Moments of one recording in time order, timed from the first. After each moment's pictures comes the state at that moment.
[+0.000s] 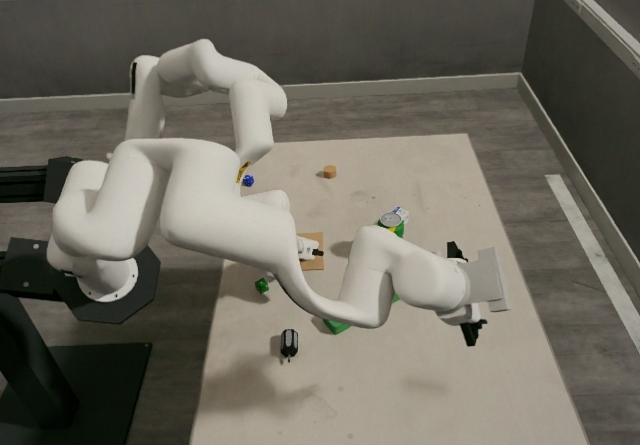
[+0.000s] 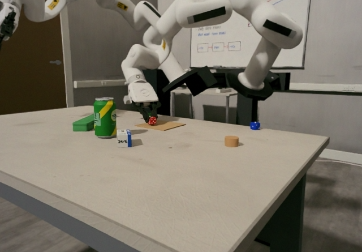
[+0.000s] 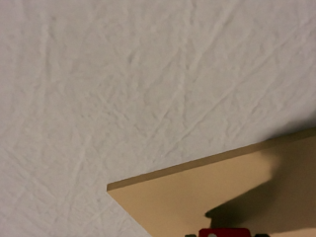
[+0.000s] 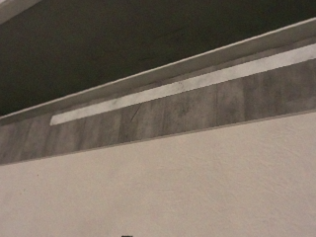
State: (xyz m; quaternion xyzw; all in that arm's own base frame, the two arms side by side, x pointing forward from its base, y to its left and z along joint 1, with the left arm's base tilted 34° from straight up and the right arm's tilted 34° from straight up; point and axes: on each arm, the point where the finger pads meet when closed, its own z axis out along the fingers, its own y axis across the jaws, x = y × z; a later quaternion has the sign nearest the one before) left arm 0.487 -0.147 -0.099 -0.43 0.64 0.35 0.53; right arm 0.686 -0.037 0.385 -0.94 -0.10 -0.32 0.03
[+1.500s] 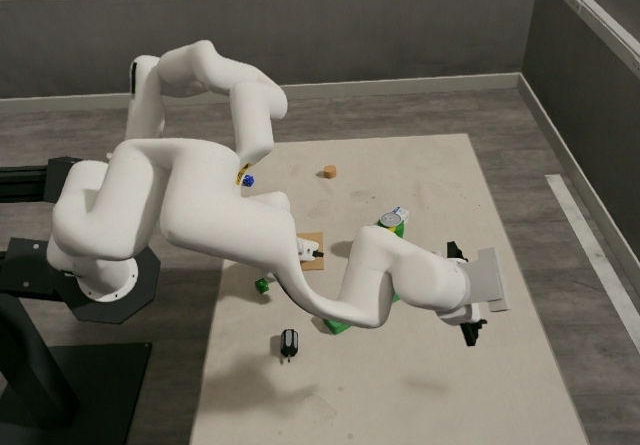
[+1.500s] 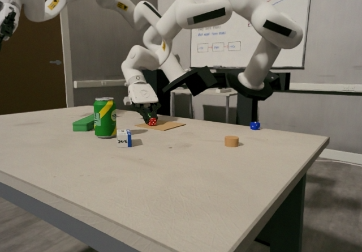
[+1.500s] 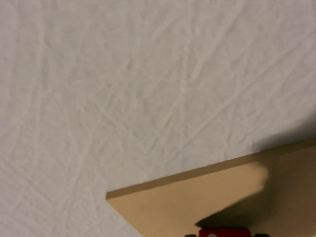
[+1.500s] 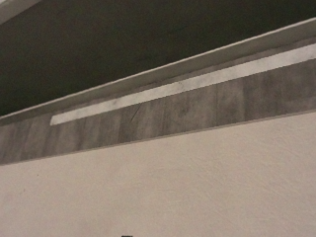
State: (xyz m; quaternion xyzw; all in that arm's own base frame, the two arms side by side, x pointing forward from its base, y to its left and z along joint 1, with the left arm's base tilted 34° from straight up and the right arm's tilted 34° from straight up) left arm 0.488 -0.145 -0.103 -0.43 0.64 0.35 0.53; right arm 0.686 -0.037 0.385 -0.94 -0.10 -0.32 0.03
